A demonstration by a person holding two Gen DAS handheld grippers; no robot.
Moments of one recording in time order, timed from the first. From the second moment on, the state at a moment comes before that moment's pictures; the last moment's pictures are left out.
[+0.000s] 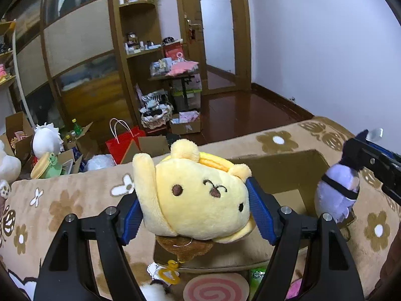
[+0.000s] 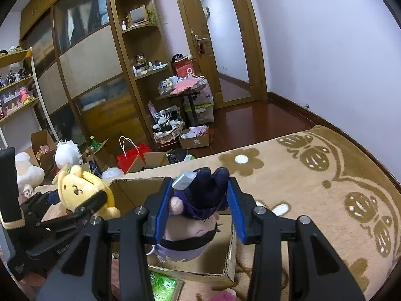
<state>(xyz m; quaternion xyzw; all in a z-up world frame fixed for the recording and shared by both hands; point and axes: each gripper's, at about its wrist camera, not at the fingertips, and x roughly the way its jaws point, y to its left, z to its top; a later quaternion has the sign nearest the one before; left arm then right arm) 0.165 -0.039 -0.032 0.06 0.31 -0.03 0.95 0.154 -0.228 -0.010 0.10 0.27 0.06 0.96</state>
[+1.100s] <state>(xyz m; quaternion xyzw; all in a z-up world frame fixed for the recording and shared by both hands) 0.182 -0.035 -0.066 0.06 0.39 -0.04 0.92 0.167 -0.228 -0.046 0.11 0.33 0.06 0.93</state>
